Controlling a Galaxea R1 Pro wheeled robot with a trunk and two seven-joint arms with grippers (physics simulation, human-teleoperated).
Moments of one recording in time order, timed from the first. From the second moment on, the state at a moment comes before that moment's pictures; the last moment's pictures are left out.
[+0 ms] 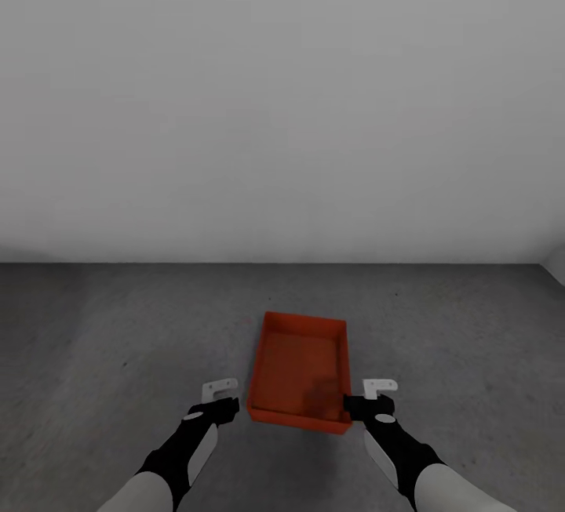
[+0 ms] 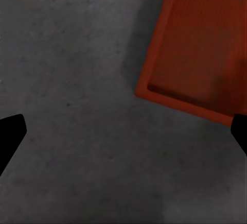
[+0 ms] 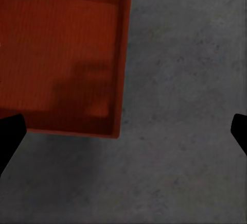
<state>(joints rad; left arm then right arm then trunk) -0.57 -0.14 0.02 -0.45 0.12 0.15 0.18 -0.62 0.02 0.29 -0.34 -0.24 0.01 -0.23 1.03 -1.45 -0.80</state>
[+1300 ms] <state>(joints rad) -0.57 -0.06 0.02 -0.17 0.17 0.14 0.17 -0.61 -0.04 0.29 0.02 -0.25 0.00 -0.23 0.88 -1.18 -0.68</state>
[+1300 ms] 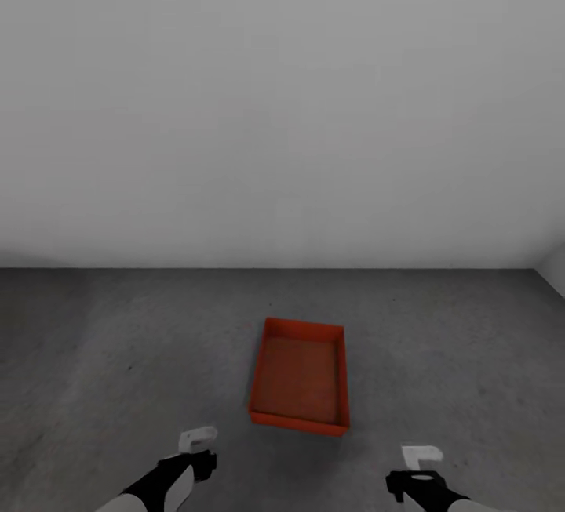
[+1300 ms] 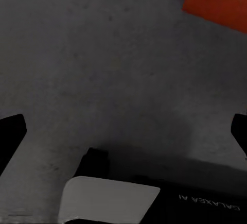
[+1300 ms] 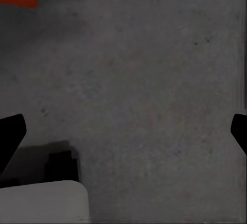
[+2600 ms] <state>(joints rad) -0.56 -0.01 0.02 0.00 0.22 0.14 0.17 -0.39 -0.03 0.29 0.03 -0.25 -0.07 -0.23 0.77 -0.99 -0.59</state>
